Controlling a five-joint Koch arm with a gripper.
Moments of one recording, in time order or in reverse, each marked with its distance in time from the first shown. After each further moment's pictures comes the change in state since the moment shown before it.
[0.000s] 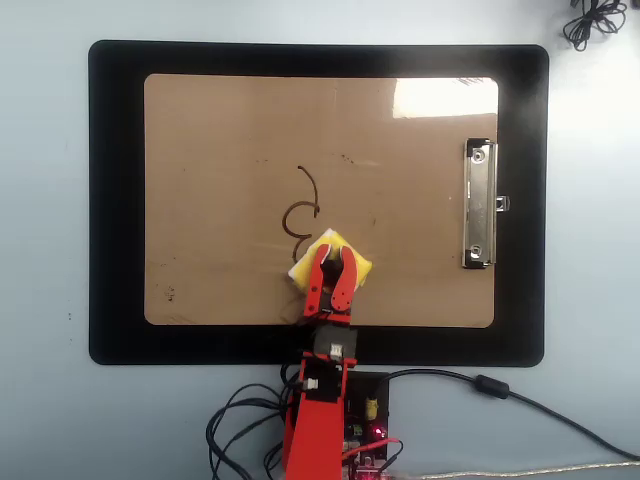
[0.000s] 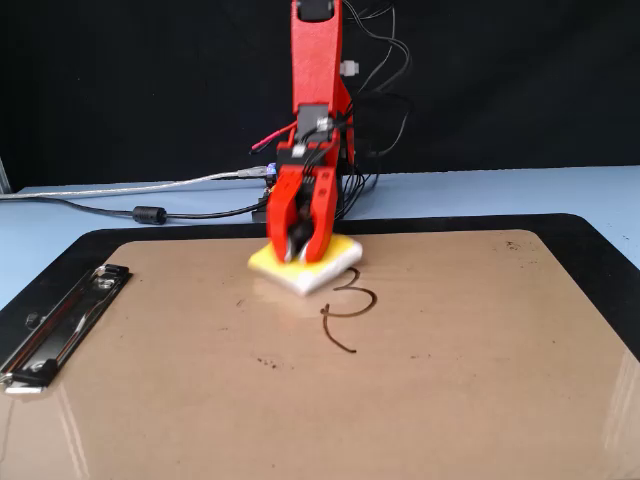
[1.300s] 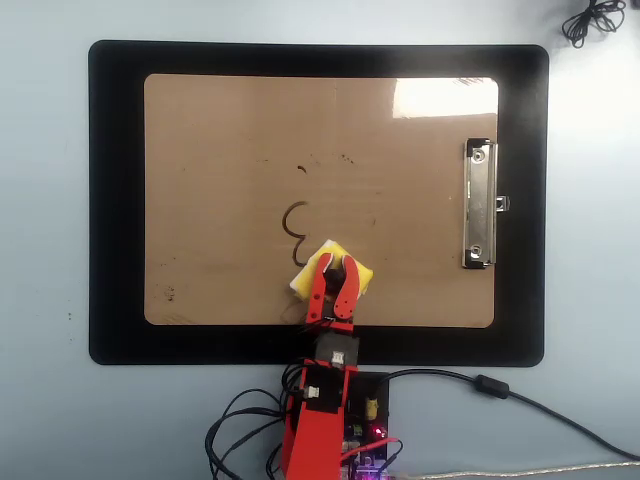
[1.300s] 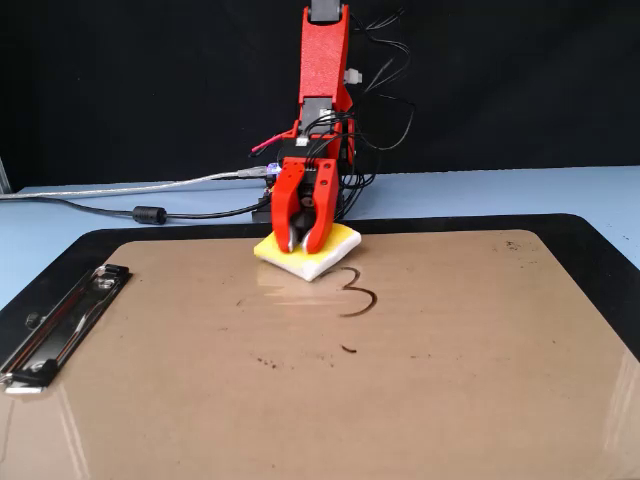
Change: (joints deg) arm 4.1 4.0 -1.1 5.4 -0.9
